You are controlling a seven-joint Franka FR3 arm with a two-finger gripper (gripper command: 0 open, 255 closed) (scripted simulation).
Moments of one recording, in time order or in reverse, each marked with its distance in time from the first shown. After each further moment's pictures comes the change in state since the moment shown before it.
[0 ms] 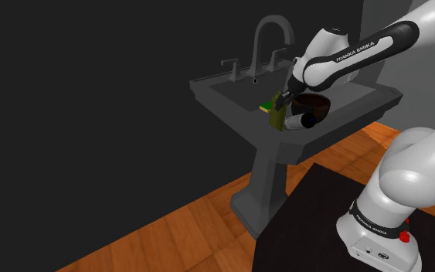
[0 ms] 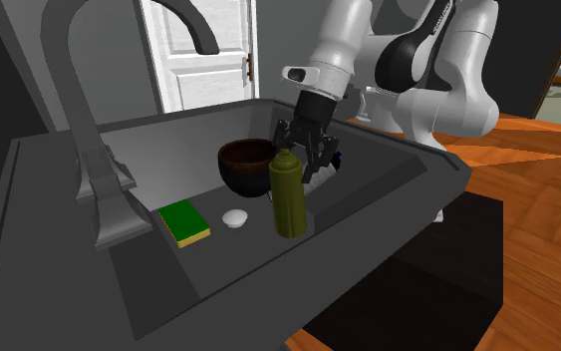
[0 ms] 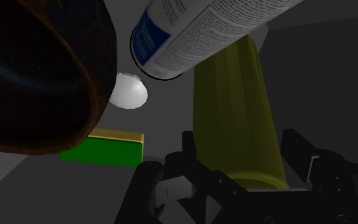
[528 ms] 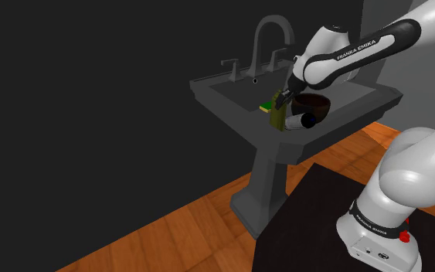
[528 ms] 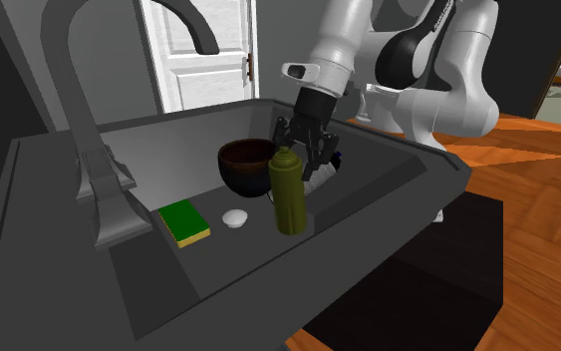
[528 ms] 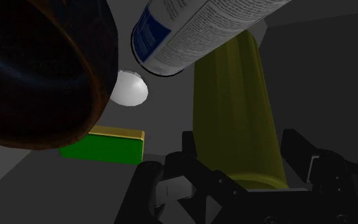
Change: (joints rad) arm 0.000 -0.008 0.004 0.010 0.001 -0.019 0.002
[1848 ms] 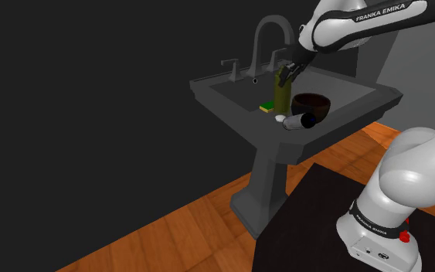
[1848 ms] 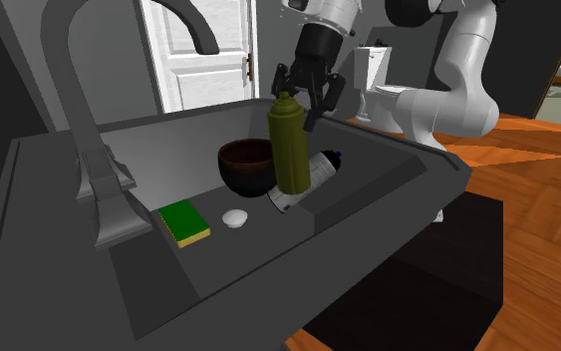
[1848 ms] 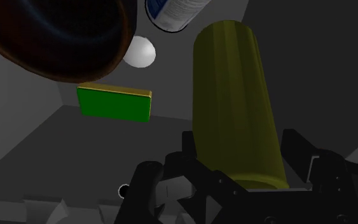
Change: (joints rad) arm -0.001 -0.114 0.060 0.191 0.016 -0.304 0.014
